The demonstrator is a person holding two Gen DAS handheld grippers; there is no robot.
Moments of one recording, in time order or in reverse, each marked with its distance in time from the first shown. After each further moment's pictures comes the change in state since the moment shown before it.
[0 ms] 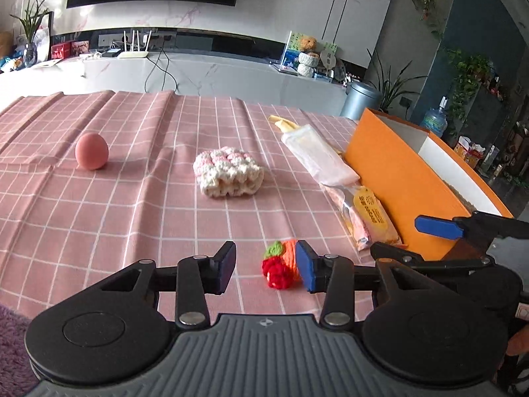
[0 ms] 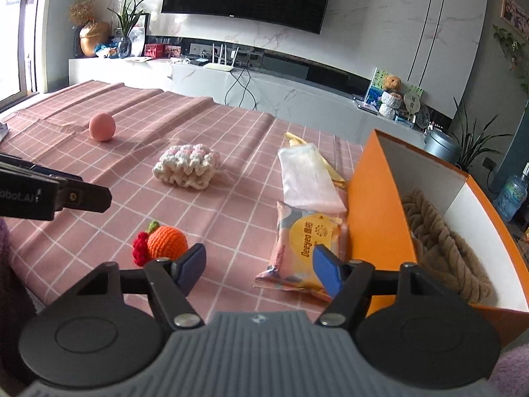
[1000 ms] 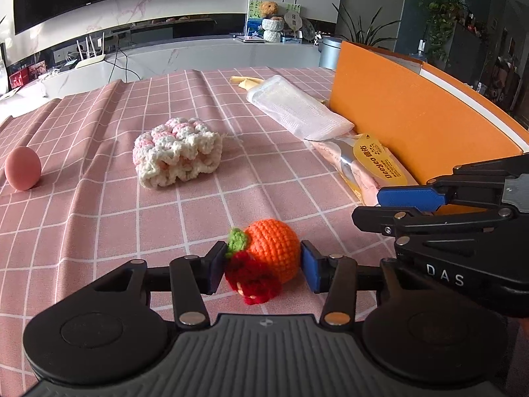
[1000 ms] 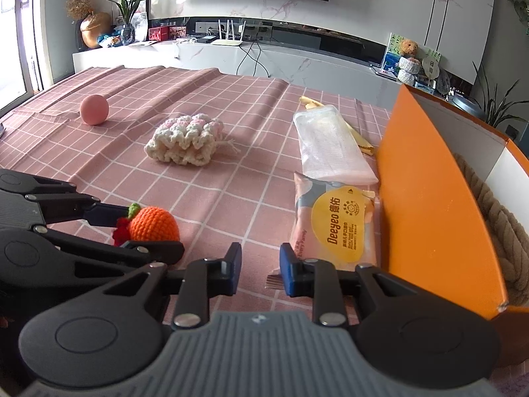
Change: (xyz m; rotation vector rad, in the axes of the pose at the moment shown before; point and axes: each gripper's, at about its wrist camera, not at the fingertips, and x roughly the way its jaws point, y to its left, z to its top) left arm 0.082 -0.029 -0.011 0.213 0.070 0.004; right arm 0.057 -0.010 -0.001 0.052 0.071 0.089
